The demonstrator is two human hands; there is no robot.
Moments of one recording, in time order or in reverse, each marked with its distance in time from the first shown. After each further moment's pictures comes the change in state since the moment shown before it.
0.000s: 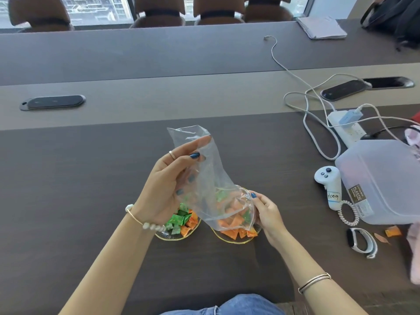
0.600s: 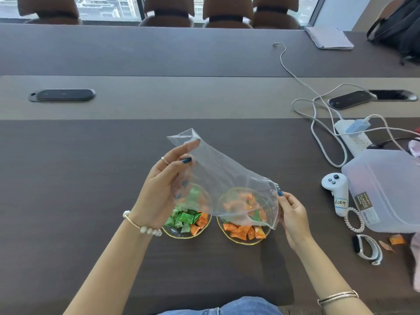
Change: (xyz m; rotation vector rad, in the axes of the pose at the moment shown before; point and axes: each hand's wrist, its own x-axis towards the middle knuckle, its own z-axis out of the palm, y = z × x) left_hand -0.013 -0.004 -0.048 -0.023 0.030 0.040; right_hand -0.013 -0.016 -0.011 0.015 0.158 -0.167
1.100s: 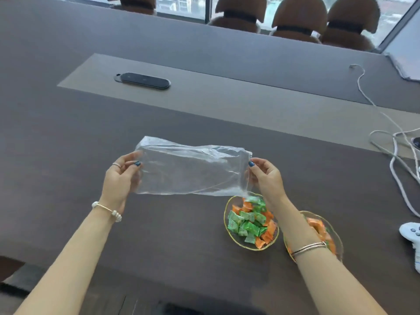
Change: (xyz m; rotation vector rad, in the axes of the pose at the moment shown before) left_hand -0.052 0.023 -0.273 0.252 0.770 0.069; right_hand -0.011 -0.040 0.253 -0.111 -0.388 -0.123
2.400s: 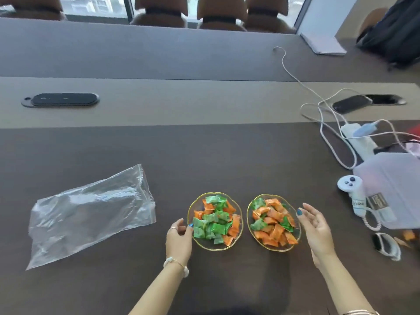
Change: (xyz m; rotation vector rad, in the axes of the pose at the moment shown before) left_hand -0.084 -0.129 0.154 0.359 -0.256 -0.378; right_hand -0.110 0.069 -0.181 0.033 0.569 0.146
